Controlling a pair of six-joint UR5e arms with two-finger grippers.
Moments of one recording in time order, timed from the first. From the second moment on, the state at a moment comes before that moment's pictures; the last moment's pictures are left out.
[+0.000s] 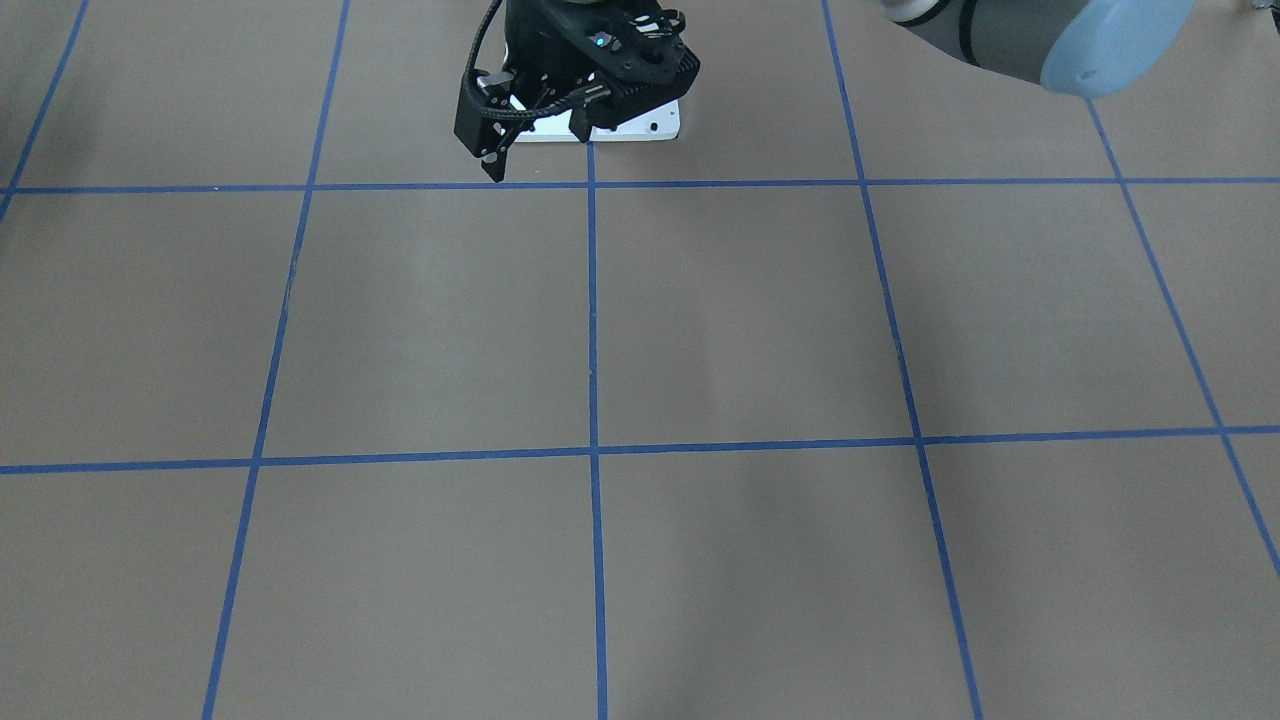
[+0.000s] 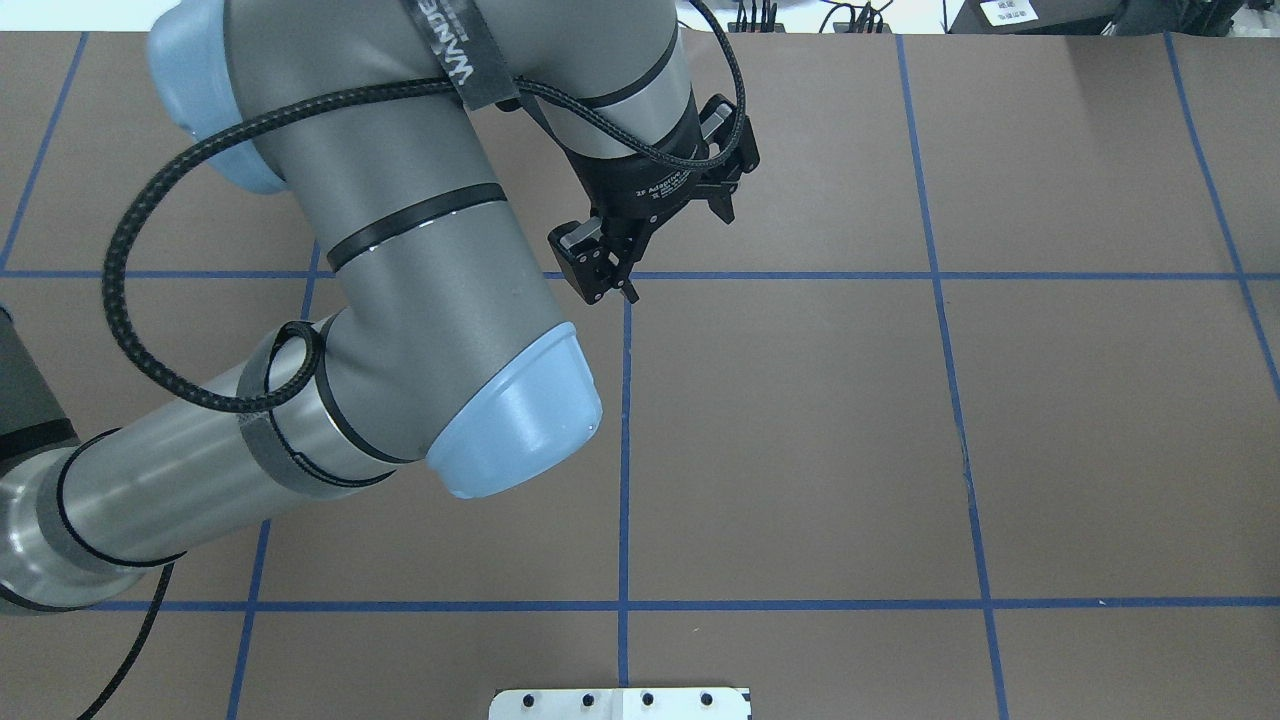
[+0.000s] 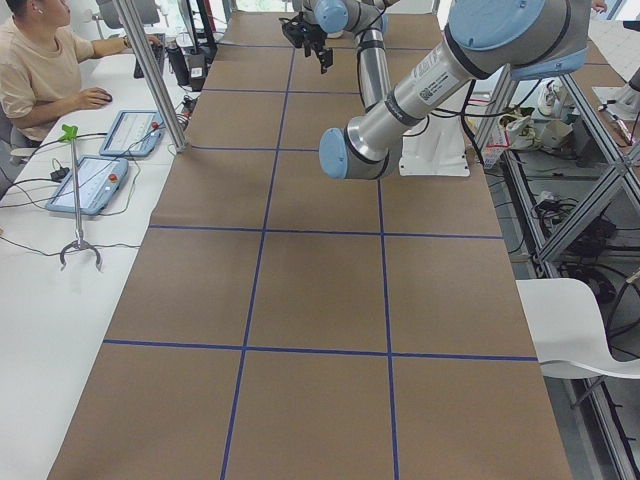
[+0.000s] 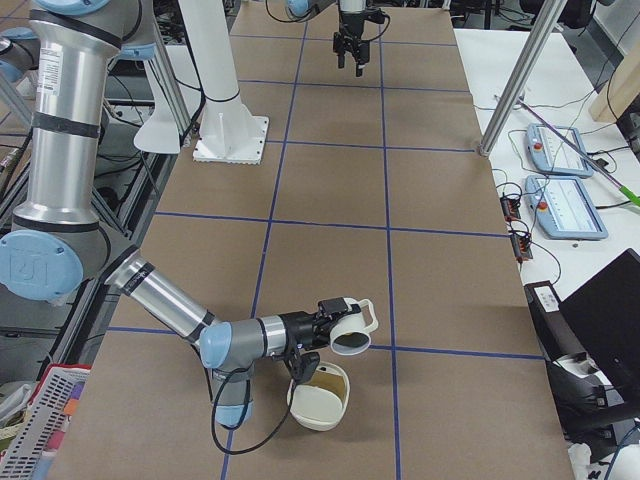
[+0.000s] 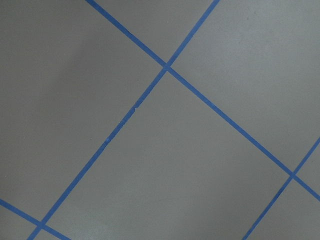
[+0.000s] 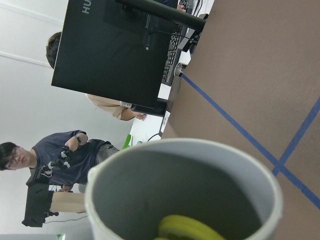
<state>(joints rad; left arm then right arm) -0.67 -2.66 -1.77 -1.22 -2.08 -1.85 1.44 -1.74 1.01 0.71 1.97 2.16</state>
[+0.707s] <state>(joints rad) -0.66 -2.67 -1.77 -1.22 -2.08 -1.88 1.47 -1.77 1.01 0.74 1.94 2.60</state>
